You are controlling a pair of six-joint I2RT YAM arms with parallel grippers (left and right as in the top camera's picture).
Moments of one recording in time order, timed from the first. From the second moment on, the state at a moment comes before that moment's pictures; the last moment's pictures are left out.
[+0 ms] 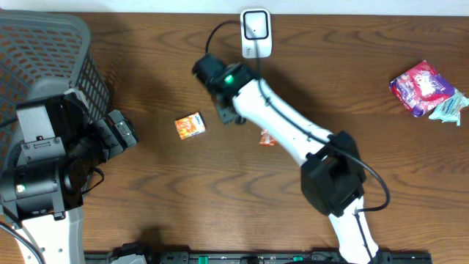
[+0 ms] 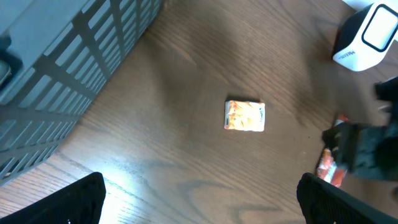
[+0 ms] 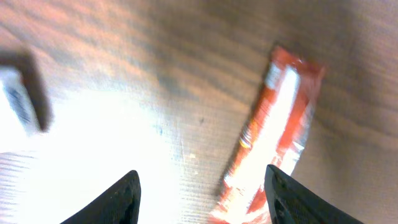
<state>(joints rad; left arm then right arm) 0.19 1.05 1.33 -1.23 0.12 -0.34 0.70 2.22 2.02 -1.18 0.26 0.37</state>
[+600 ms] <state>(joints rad) 0.19 1.05 1.33 -1.23 0.12 -0.34 0.48 2.22 1.90 -1.12 0.07 0.28</state>
